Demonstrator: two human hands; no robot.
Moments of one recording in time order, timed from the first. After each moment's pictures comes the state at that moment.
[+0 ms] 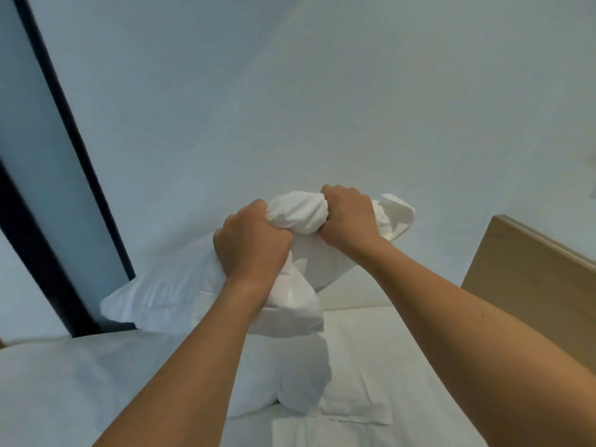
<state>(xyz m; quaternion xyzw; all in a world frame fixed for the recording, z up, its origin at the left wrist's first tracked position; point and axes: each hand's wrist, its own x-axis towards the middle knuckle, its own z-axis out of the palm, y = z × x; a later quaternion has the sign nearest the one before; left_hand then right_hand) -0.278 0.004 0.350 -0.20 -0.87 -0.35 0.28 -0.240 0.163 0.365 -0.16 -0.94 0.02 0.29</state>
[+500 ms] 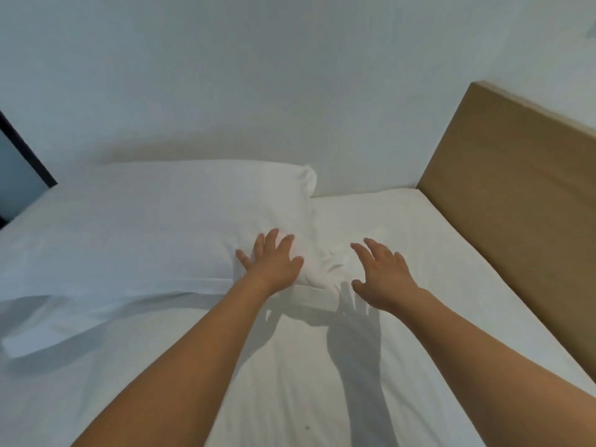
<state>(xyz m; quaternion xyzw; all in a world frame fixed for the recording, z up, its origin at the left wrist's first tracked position) -0.200 0.066 -0.010 -0.34 -0.91 -0.14 -0.20 -0.031 0.210 0.011 -0.30 -0.95 0.06 -0.08</state>
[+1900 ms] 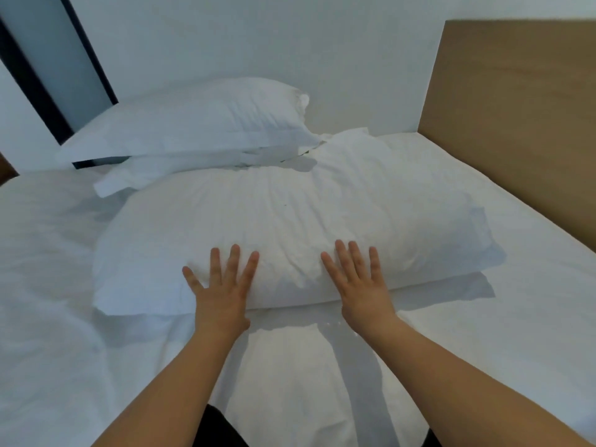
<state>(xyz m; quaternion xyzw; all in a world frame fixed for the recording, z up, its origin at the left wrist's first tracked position) 0.170 -0.217 -0.226 -0.29 -0.95 0.11 0.06 0.311 -0.002 -0.236 -0.16 -0.98 -0.13 0.07</state>
